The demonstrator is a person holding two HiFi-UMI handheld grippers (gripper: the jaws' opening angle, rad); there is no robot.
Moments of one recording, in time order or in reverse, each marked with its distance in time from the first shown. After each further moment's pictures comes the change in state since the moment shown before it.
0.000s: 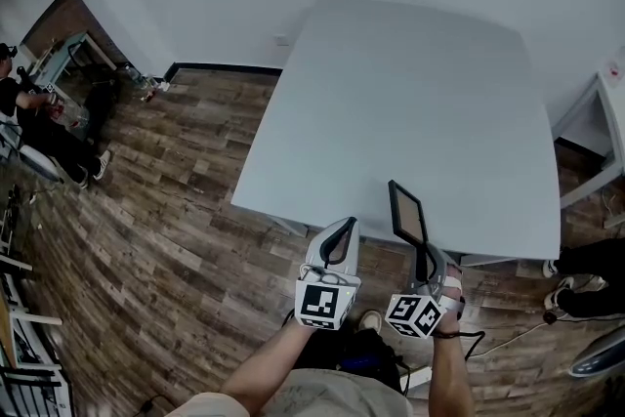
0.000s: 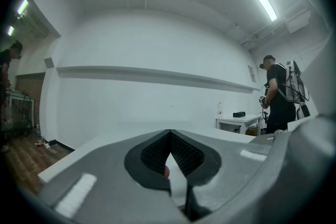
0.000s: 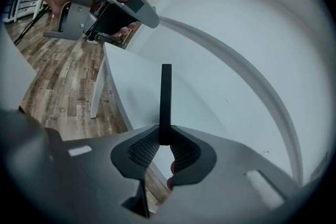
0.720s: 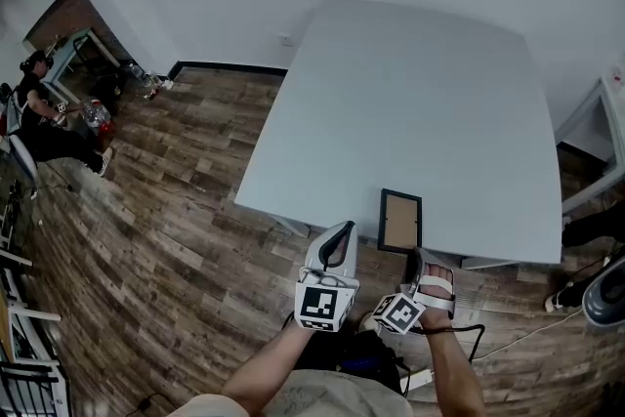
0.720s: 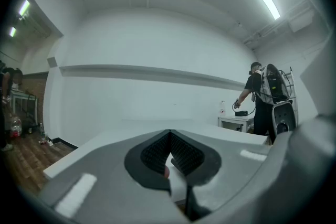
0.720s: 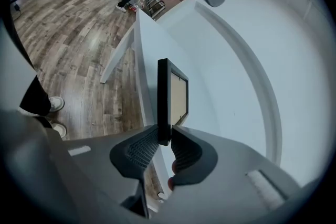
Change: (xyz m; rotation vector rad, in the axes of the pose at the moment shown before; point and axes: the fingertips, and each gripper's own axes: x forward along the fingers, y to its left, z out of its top) left arm -0.009 0.010 -0.011 -0.014 0.026 0.026; right arm 0.024 0.050 -0.017 -0.384 0.167 0.019
